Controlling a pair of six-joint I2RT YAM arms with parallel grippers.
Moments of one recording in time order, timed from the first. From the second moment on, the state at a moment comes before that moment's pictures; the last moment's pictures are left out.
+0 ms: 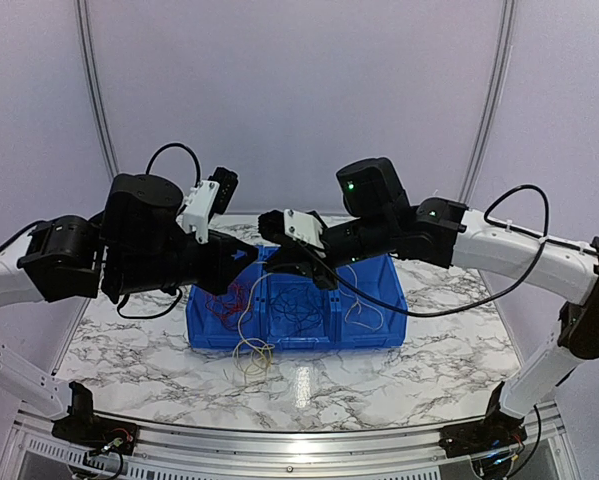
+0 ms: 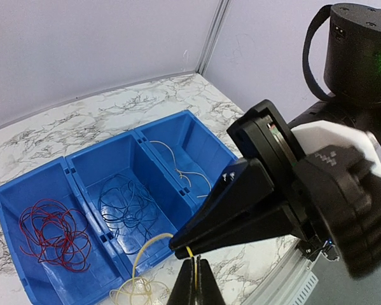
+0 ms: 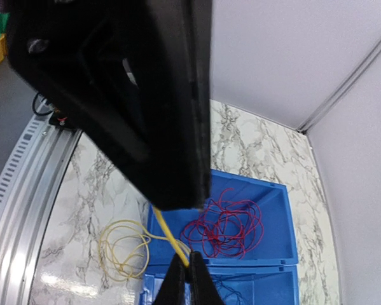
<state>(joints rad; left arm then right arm) -1.25 1.24 1.33 -0.55 -0.39 -0.50 0.99 1.56 1.46 -0.39 -0.44 -0.60</state>
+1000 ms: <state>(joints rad) -1.24 1.12 0.51 -0.06 -0.47 -0.77 0.87 1.53 1.68 -0.46 -0.54 -0.48</state>
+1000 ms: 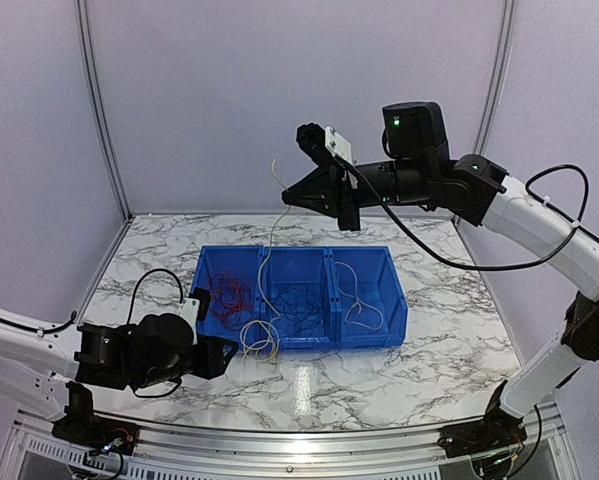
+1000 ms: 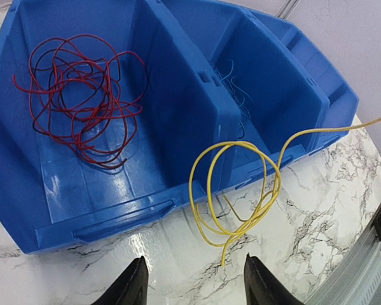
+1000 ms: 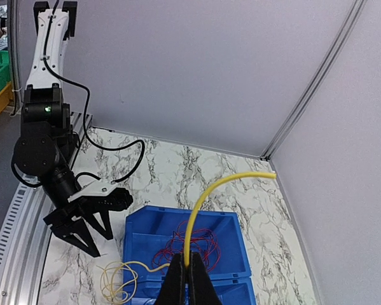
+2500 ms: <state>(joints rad) -1.08 0.64 0.41 -0.12 -0.39 -1.01 0.53 1.37 1.75 -0.72 -0.44 -0.45</state>
